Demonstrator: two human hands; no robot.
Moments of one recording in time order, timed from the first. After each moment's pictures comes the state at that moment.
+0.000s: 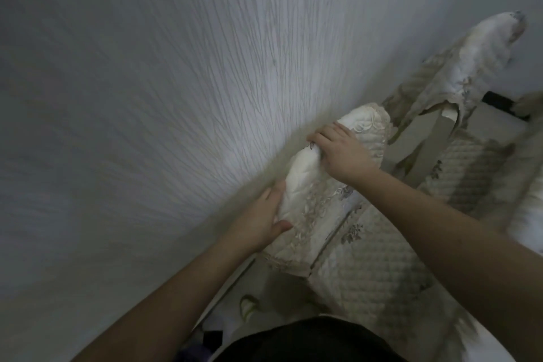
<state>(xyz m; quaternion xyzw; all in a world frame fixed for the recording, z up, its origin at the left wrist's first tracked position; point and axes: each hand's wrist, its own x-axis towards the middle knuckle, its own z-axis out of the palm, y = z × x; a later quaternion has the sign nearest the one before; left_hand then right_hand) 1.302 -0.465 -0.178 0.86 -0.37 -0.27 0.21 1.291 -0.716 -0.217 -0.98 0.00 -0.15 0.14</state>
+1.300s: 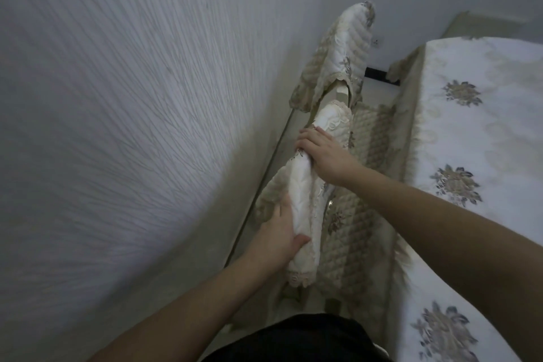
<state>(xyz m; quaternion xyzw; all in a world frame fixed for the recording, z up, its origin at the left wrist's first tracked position) 1.216 -0.533 -0.195 0.79 -0.48 -0.33 0.17 1.171 -0.761 -0.212 -0.98 0.11 -0.10 0.14</state>
